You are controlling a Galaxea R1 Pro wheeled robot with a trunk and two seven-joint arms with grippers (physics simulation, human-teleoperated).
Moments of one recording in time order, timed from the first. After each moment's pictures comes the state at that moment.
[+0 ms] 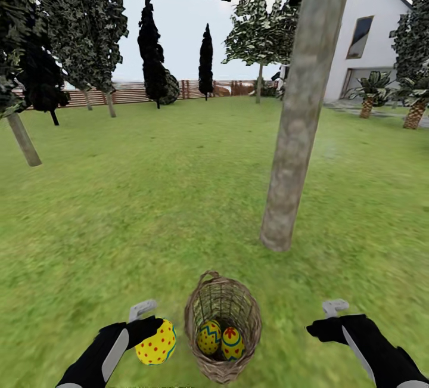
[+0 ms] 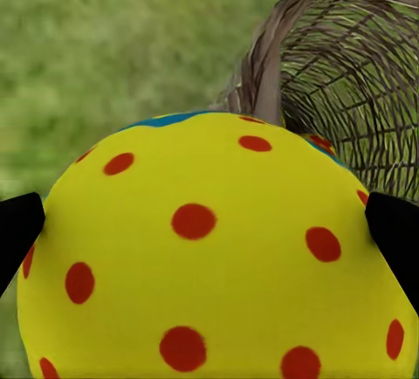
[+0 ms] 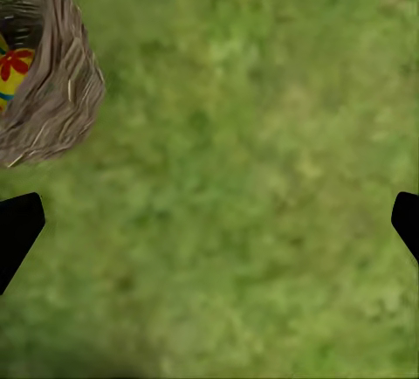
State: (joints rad) left arm -0.45 0.02 0.05 -0.64 0.31 0.44 -0.05; right arm -0.44 -0.26 0.06 -0.74 0.00 0.59 0.23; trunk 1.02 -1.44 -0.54
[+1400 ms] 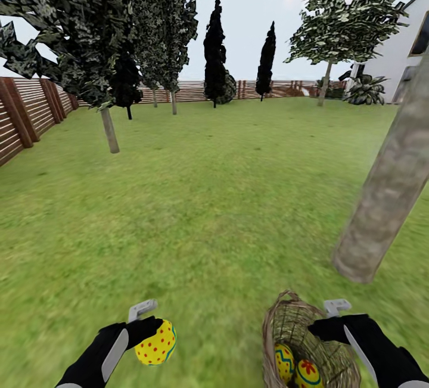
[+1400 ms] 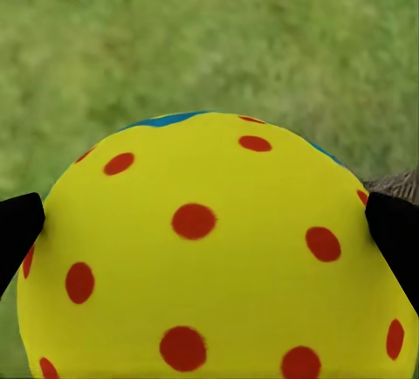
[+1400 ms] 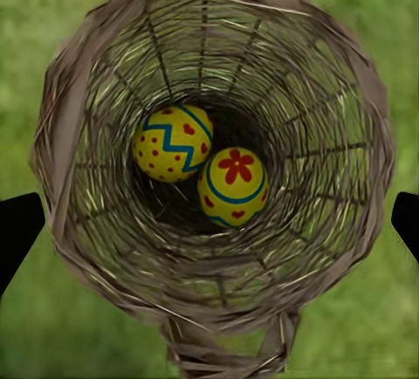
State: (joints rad) left arm -0.45 0.02 0.05 -0.63 0.31 0.44 -0.05; right arm -0.44 -0.27 0.05 -0.74 -0.01 0.59 0.23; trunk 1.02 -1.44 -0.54
